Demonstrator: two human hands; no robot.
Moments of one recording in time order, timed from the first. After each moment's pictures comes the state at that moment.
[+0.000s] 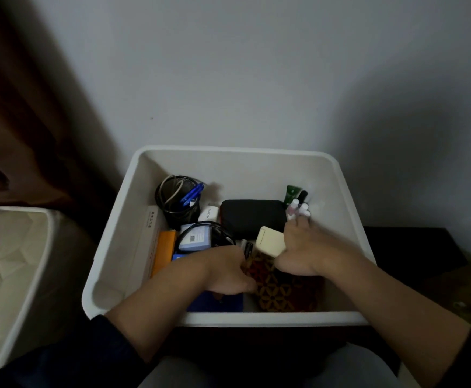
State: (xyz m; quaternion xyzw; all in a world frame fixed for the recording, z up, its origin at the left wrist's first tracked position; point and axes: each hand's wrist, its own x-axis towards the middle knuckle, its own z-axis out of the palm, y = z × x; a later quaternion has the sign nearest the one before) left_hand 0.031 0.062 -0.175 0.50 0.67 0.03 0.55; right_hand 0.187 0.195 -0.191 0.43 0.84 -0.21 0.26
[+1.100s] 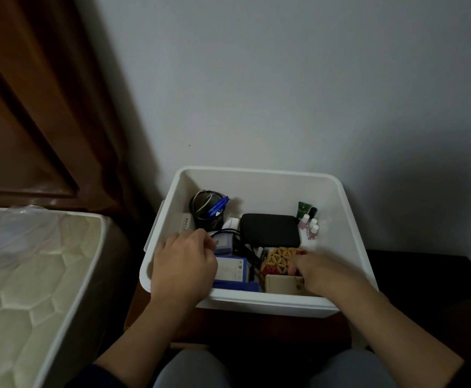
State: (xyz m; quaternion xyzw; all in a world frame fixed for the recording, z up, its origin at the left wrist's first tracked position) left_hand 0.023 -0.039 -0.148 0.39 0.90 0.19 0.05; right_hand 0.210 0.152 -0.171 0.36 0.87 -0.19 0.28
